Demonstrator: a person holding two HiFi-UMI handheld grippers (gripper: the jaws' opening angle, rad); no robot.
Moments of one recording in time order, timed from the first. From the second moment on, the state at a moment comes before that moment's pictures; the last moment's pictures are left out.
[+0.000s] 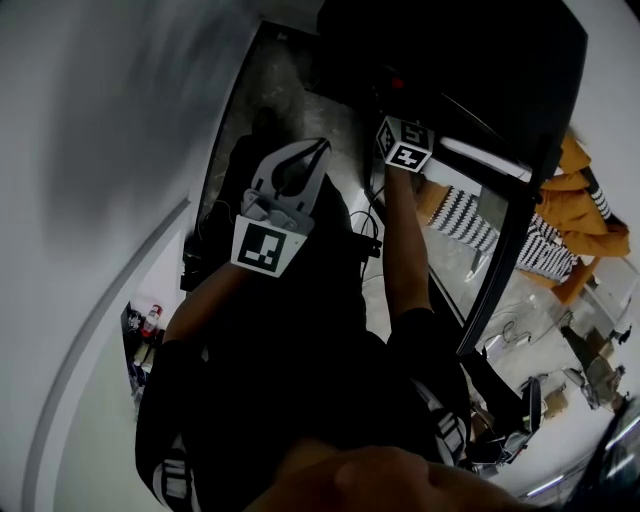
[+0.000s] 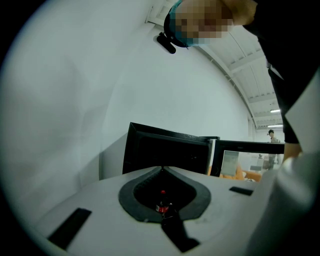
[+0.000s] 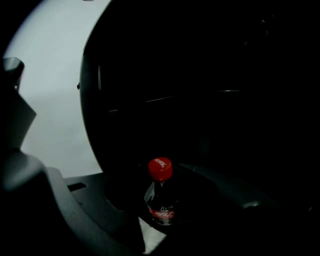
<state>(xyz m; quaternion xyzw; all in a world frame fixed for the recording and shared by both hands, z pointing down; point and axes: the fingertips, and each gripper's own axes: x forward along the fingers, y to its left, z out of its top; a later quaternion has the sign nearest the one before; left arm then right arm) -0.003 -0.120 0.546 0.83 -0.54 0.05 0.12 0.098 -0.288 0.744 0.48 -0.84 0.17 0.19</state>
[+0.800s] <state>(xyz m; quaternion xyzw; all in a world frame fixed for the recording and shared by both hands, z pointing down) -0.008 -0.128 0.556 0.83 -0.55 0.05 0.11 0.089 -0.312 0.763 0.48 -0.84 0.17 0.19</state>
